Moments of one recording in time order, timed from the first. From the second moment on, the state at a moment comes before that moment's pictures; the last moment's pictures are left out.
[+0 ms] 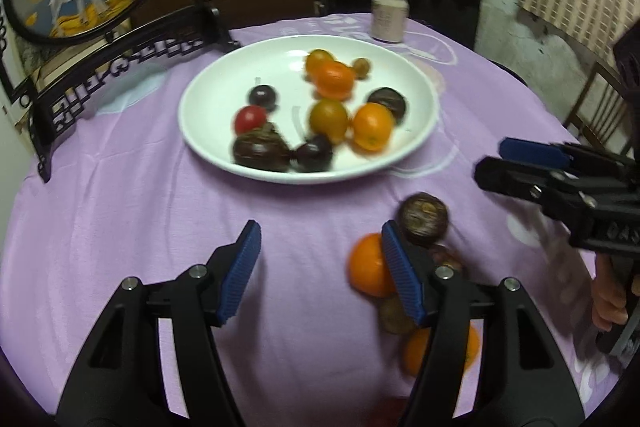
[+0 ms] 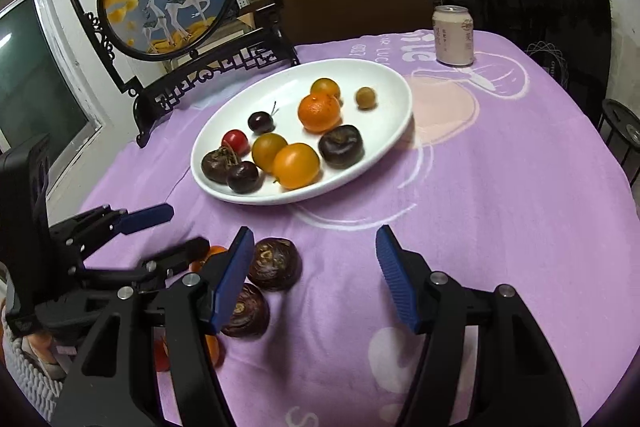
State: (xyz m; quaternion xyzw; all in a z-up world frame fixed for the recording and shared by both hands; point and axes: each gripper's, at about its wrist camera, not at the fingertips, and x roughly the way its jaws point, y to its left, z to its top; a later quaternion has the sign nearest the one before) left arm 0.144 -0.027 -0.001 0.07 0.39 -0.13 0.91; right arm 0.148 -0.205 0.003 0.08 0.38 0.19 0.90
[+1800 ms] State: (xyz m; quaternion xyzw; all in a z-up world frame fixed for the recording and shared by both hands) left arm 0.156 0.000 -0.019 0.08 0.41 -0.09 0.91; right arm 0.159 -0.143 -0.031 -0.01 0.42 0.21 0.88
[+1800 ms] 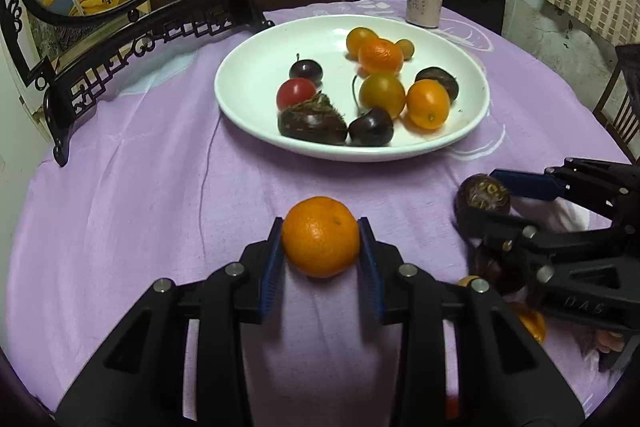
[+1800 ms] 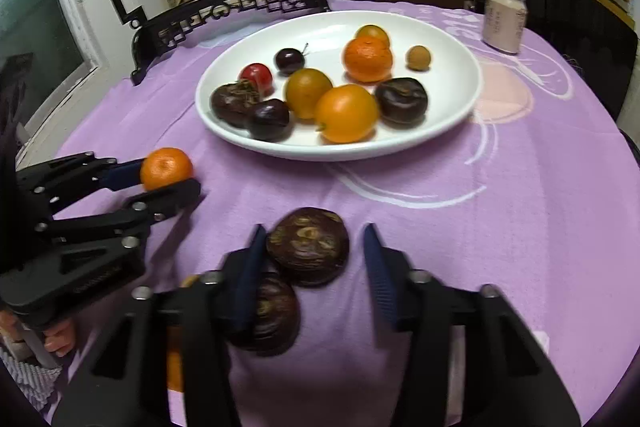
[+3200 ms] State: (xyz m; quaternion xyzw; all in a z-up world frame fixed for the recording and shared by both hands) left arm 0.115 0.013 0.021 0.03 0.37 -0.11 0.92; right arm 0.142 -0.198 0.007 0.09 0.39 0.22 0.89
